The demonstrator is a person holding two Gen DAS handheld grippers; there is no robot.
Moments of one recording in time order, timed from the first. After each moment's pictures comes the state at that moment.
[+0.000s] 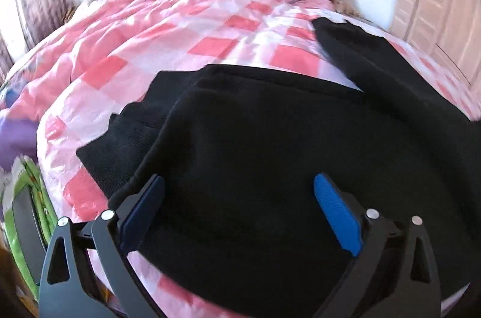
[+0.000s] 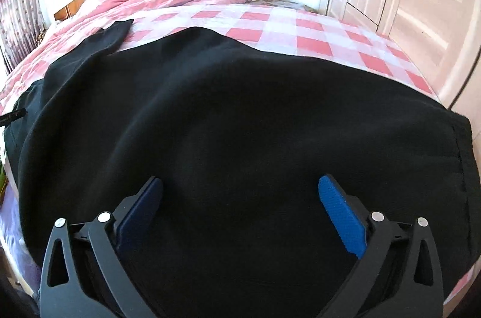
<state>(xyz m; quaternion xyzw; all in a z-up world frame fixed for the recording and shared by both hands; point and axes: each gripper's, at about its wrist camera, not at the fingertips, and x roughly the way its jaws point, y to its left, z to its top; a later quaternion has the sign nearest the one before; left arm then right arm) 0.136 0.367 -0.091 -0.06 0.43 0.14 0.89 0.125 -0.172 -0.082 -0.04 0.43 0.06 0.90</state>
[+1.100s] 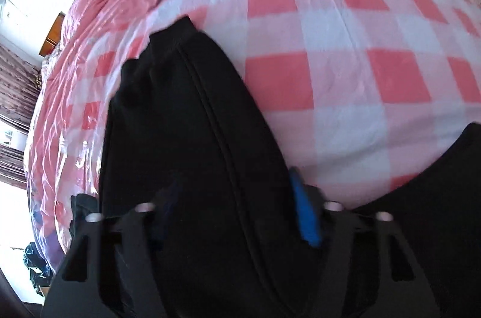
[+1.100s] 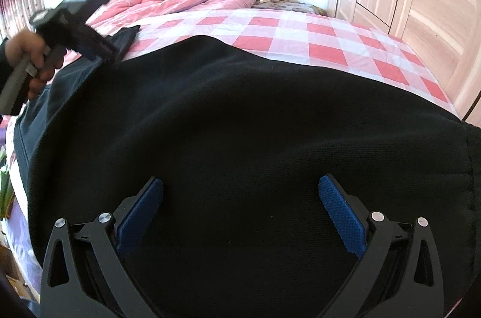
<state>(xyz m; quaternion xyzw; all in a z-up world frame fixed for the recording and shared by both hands) 0.340 0.101 -0.064 0.14 0.58 0.08 0.80 0.139 -0.168 -0.079 -0.02 0.42 0.09 0.90</state>
